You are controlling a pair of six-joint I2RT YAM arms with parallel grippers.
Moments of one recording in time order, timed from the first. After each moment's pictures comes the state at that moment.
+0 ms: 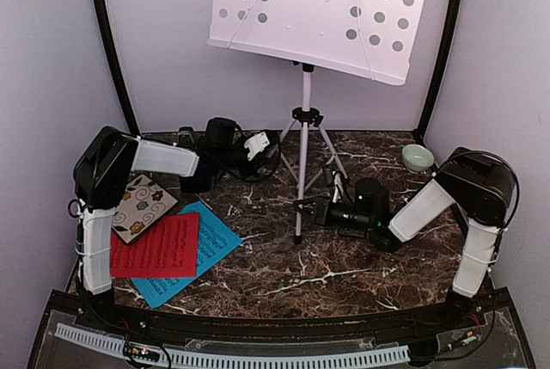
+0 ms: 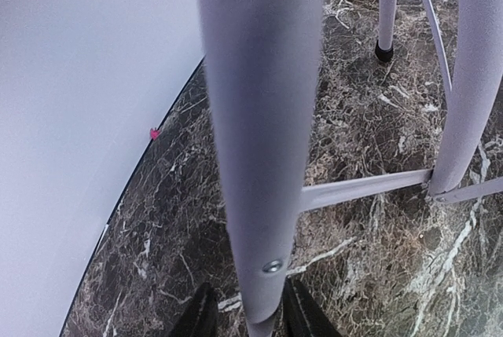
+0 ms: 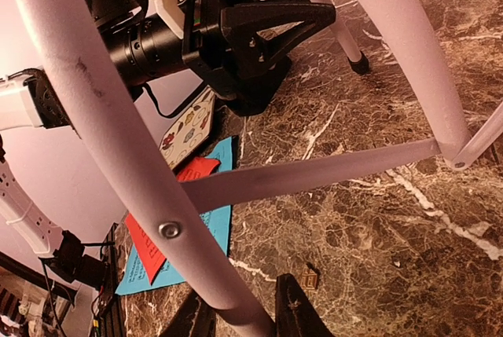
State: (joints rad) left arm -0.57 2.13 1.43 0.25 0.28 0.64; right arm 0.76 1.86 0.61 1.06 -0.35 0.73
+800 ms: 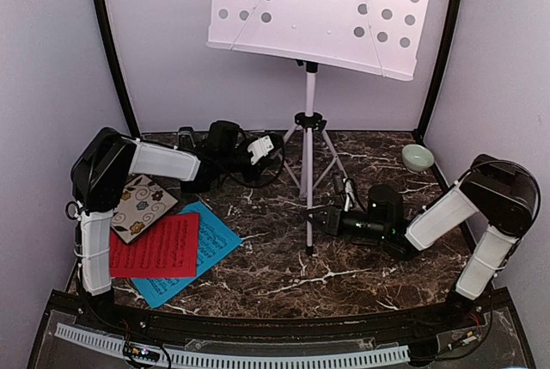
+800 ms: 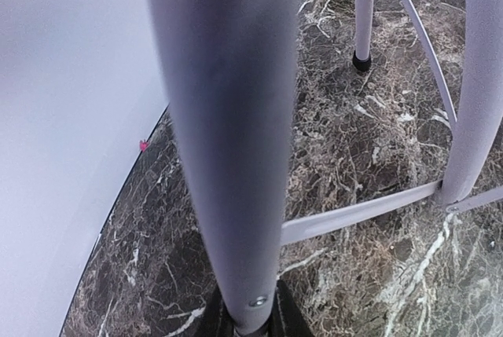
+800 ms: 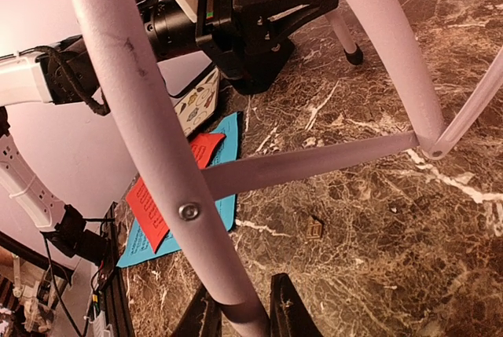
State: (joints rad) left arm -0.59 2.10 1.39 0.27 0.24 0.65; right arm 0.77 1.71 0.48 1.01 -0.35 0.69
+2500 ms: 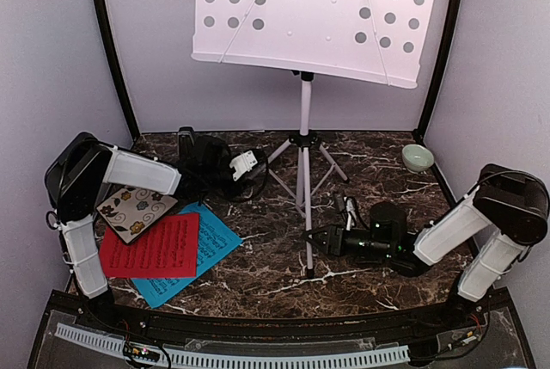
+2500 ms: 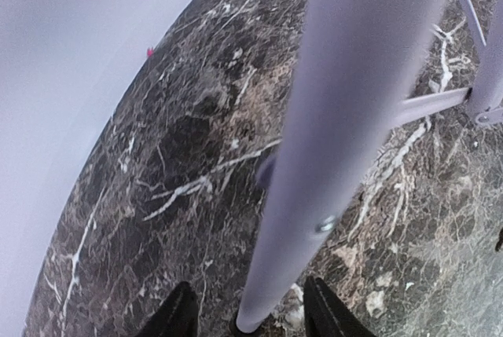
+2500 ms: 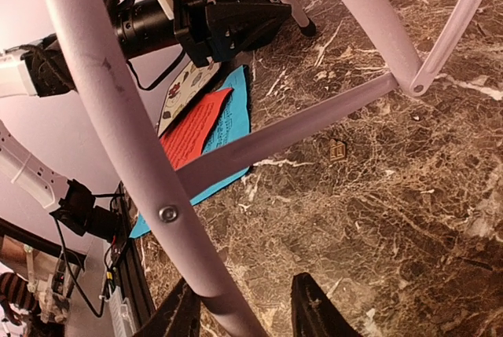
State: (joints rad) left arm -0.61 1.90 1.09 0.23 0.08 0.61; right arm 0.90 1.61 0.35 0.98 -0.24 0.77
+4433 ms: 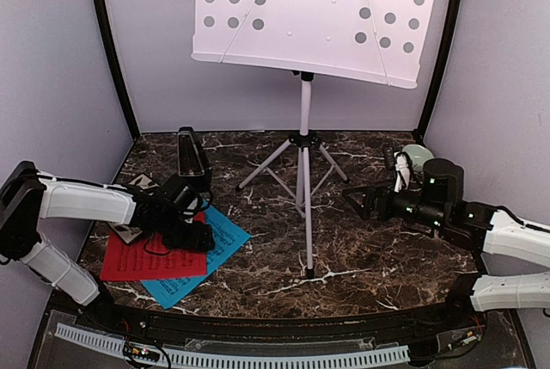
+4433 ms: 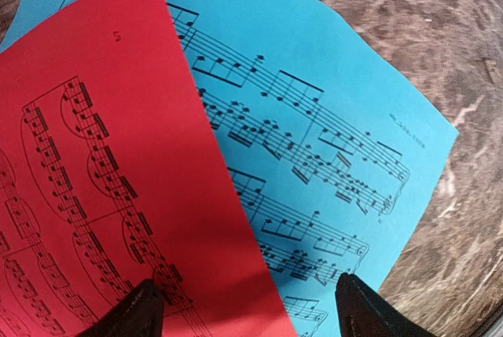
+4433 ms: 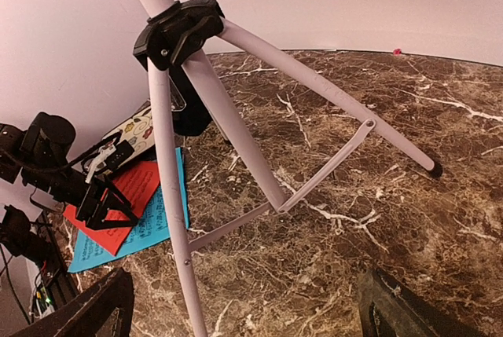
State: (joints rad) left arm -0.66 1.45 0.69 -0.43 0.03 -0.57; right arm 0.74 0.87 0.51 0.05 -0.07 0.39
